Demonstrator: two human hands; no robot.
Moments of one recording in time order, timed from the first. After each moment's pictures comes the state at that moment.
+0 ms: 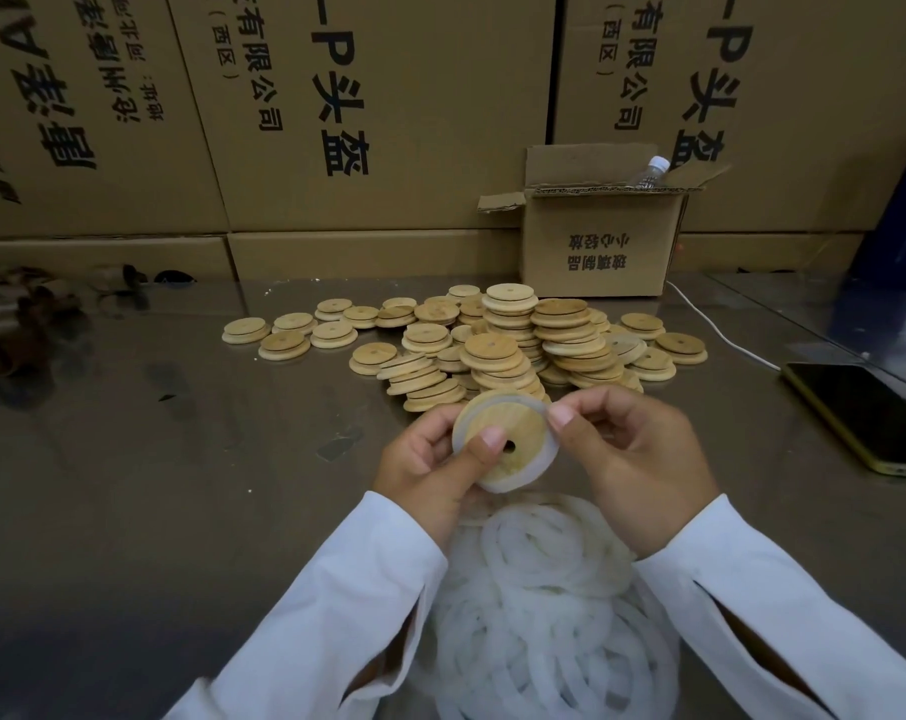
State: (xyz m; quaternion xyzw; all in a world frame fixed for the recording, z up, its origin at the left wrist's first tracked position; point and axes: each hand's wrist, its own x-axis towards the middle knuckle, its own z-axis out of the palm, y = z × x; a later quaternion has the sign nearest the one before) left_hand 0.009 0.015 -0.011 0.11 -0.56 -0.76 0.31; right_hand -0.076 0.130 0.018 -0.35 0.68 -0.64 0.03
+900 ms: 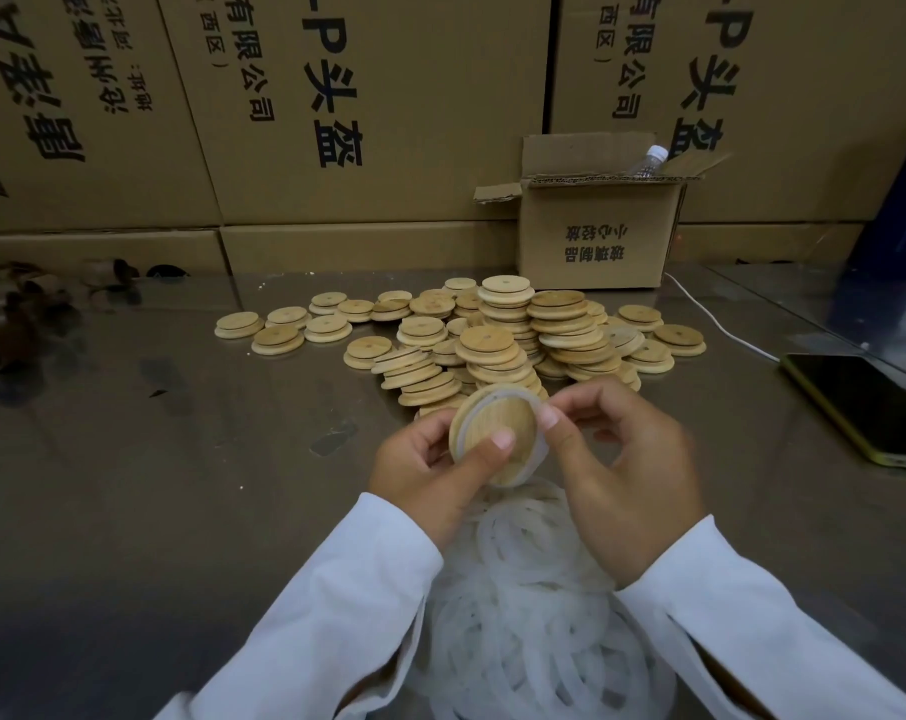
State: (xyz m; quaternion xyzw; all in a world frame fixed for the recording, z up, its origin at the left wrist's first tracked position) left_hand 0.012 0.019 -0.009 0.14 -0.61 -0.72 0.31; right_hand -0.070 0.128 0.003 -0.38 0.69 -0.60 -0.10
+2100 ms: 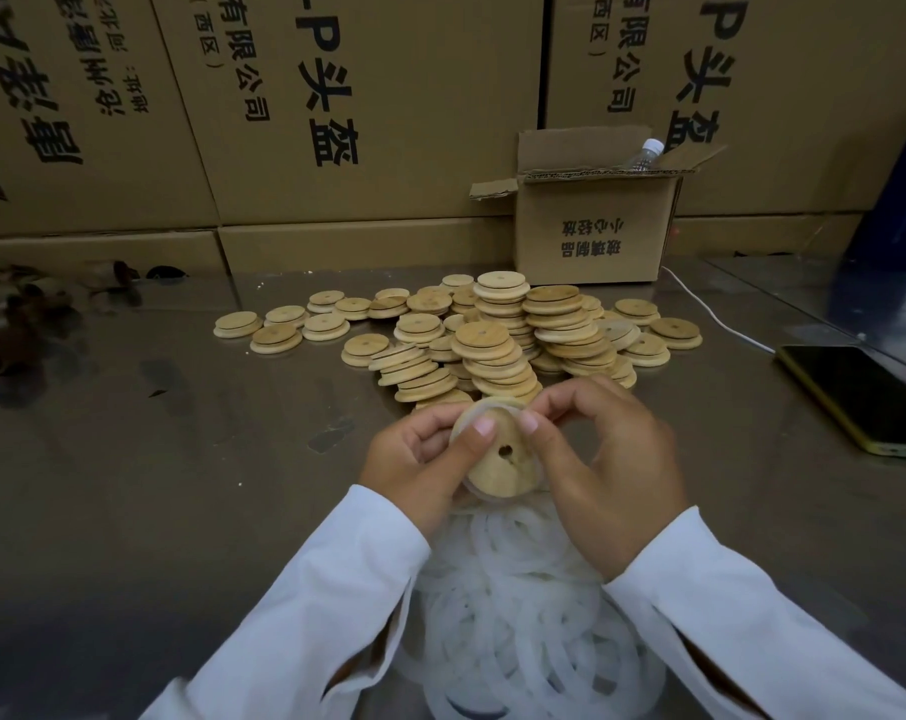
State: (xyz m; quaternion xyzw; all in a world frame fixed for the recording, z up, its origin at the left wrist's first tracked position) left_hand 0.013 0.017 -0.009 0.16 -0.63 -0.70 0.29; right_hand -0.068 0.129 0.004 -0.41 0.71 -0.55 -0.12
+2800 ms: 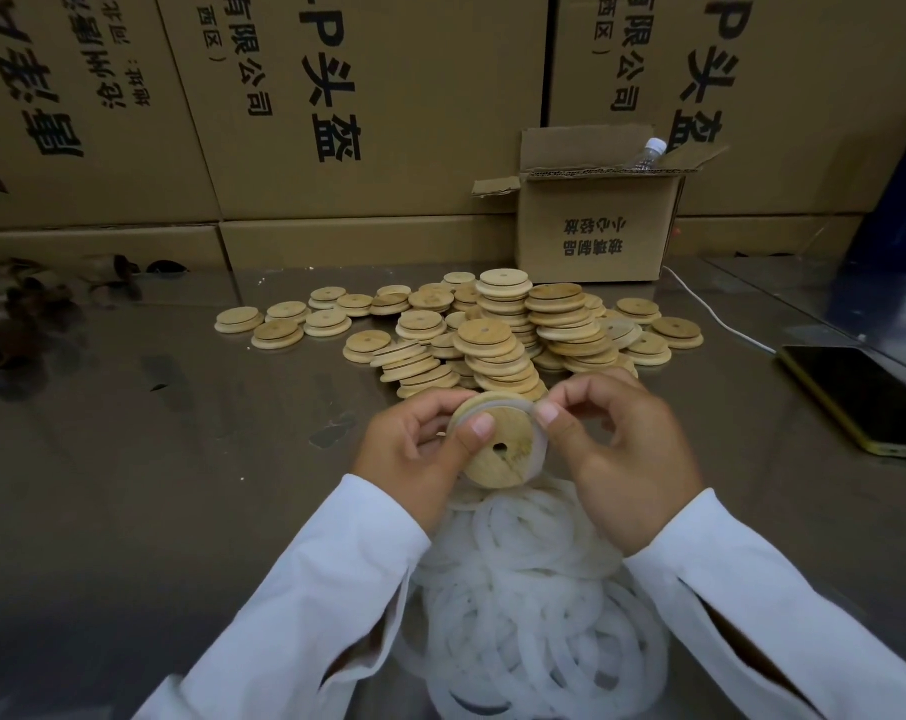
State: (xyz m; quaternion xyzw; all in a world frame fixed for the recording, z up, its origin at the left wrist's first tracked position) left_hand 0.017 0.011 -0.004 0.13 -0.71 -0.61 0.32; right_hand -0.075 0.130 0.011 -0.37 0.73 -0.57 -0.02
